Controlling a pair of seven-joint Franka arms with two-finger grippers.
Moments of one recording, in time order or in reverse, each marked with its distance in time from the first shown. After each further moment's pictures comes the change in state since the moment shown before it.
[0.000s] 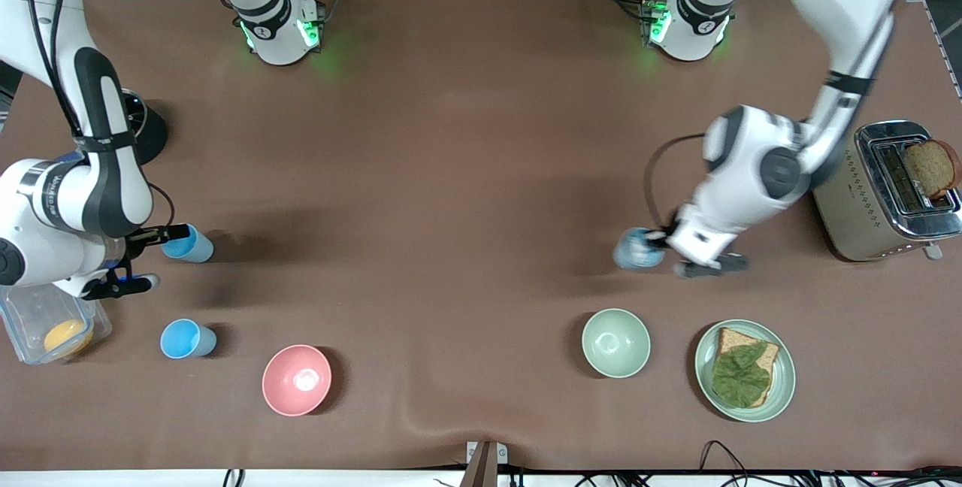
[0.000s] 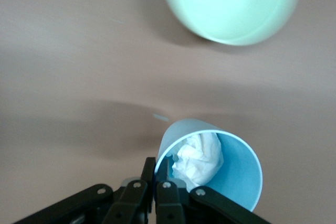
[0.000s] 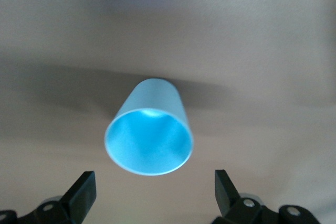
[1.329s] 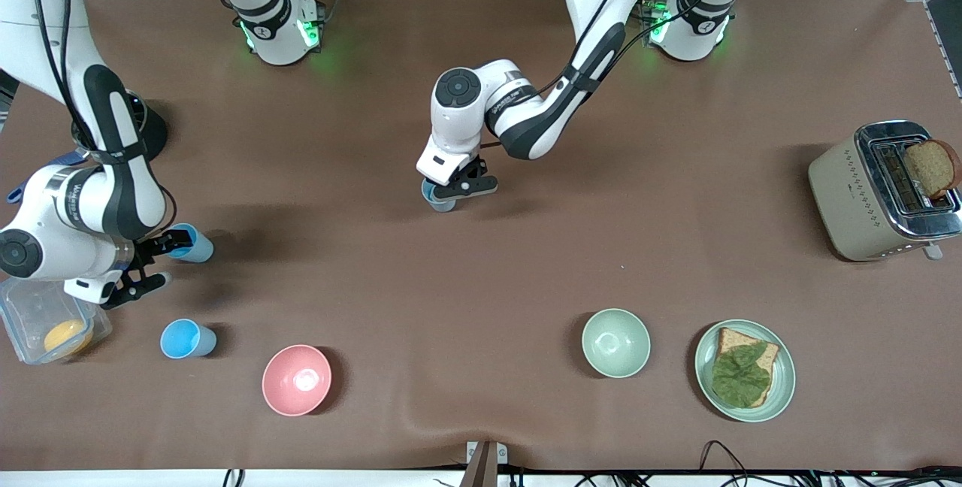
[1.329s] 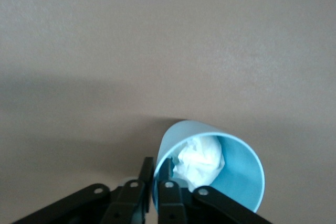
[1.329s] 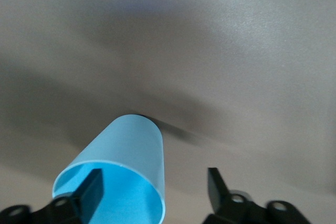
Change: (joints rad) left arm -0.851 0.349 0.273 0.423 0.128 -0.020 -0.698; right arm -0.025 0.043 0.008 -0.071 0.000 0.220 -0.263
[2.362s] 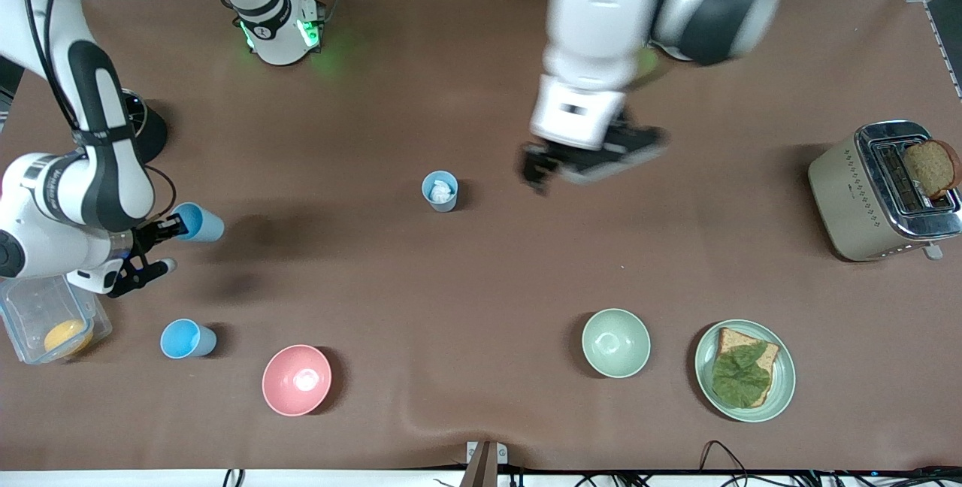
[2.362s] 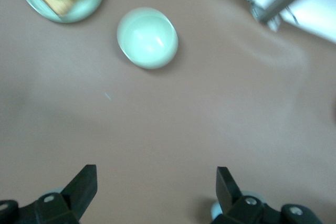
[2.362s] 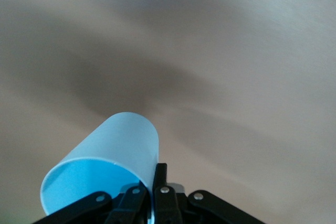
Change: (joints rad) left arm 0.331 -0.498 0.021 0.064 0.036 -0.481 0.179; right arm 0.008 -0.102 0.062 0.032 0.073 -0.274 -0.001
